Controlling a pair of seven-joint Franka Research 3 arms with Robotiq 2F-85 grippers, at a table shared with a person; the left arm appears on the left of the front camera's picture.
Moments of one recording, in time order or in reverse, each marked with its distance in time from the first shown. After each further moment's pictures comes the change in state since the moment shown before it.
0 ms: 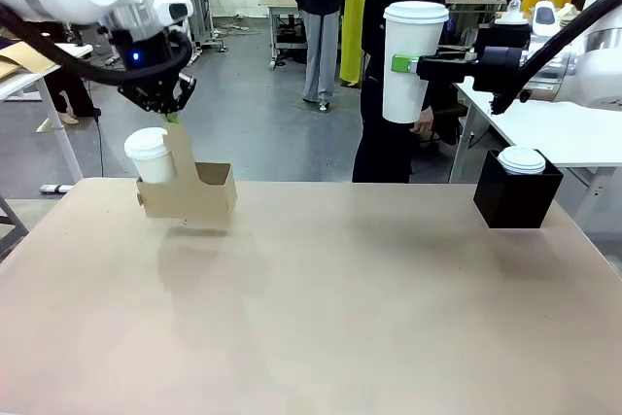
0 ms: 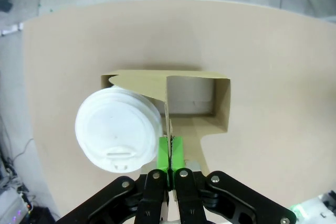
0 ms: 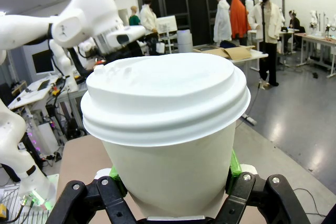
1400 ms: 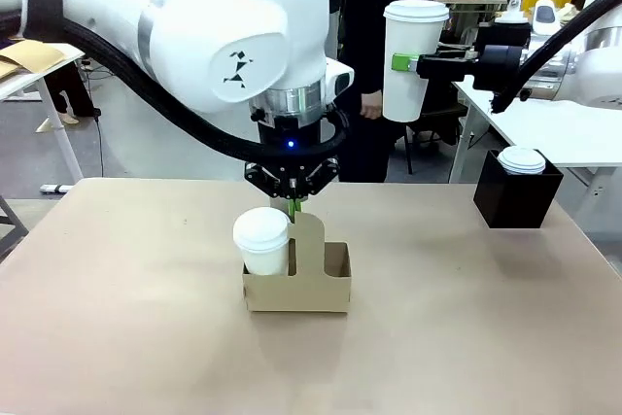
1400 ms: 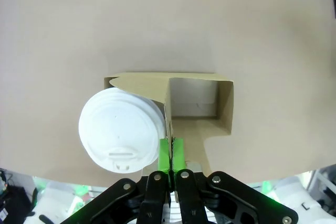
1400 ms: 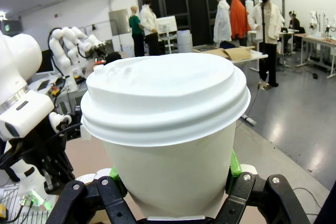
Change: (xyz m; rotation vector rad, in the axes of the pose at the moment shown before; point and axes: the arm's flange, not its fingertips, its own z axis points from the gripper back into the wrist) left arm -0.198 -0.228 -0.017 0.016 0.021 0.035; right arm 0.002 -0.001 0.000 -0.001 -0.001 0.003
